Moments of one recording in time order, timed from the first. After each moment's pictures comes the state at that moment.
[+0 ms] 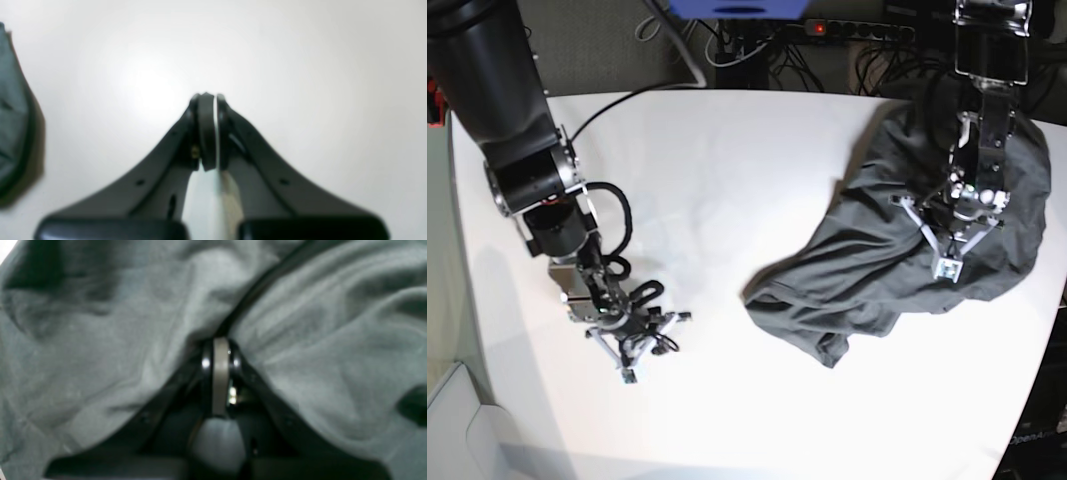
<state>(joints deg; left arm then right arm) -2.2 -20.4 0.5 81.3 -9.8 -9.0 44.9 44.1 6.8 -27.3 14.6 24.2 17.8 -2.0</state>
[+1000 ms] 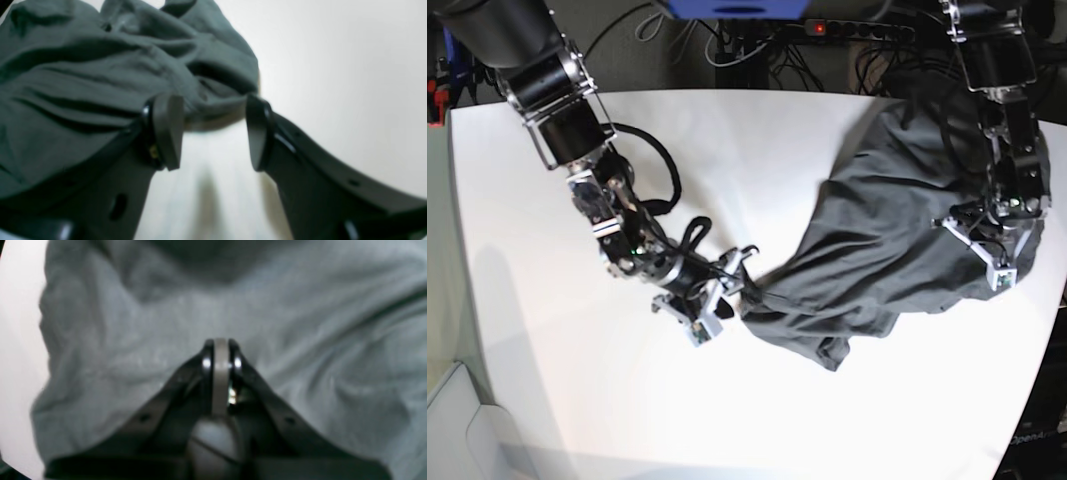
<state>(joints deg) -3.4 -18.0 -16.0 83.4 -9.7 -9.0 53.2 20.9 8.6 -27.3 63.3 24.3 18.2 -21.5</state>
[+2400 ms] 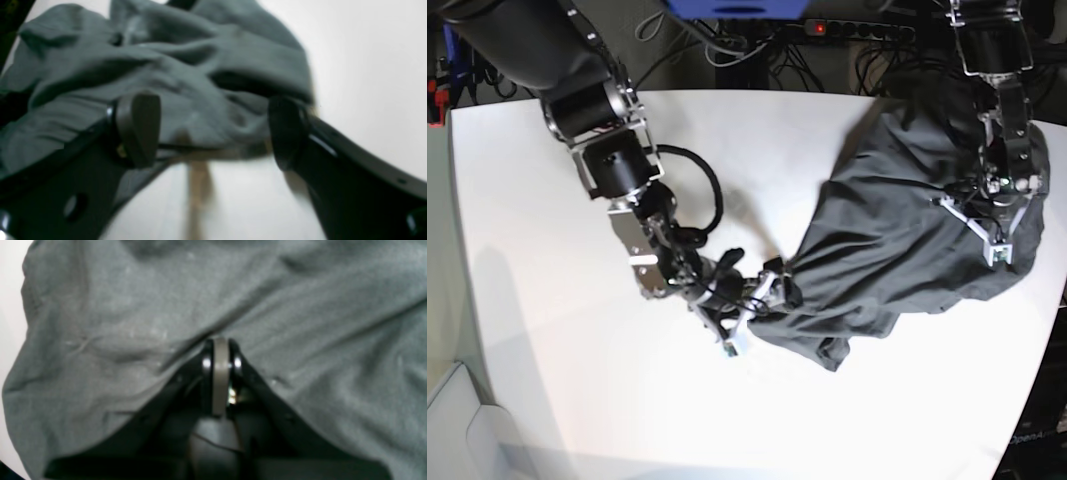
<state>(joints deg) -0.2 -18.1 -13.9 77.7 -8.7 -8.3 45.7 29.2 -3.1 -17.5 43.9 24.1 24.7 -25.1</state>
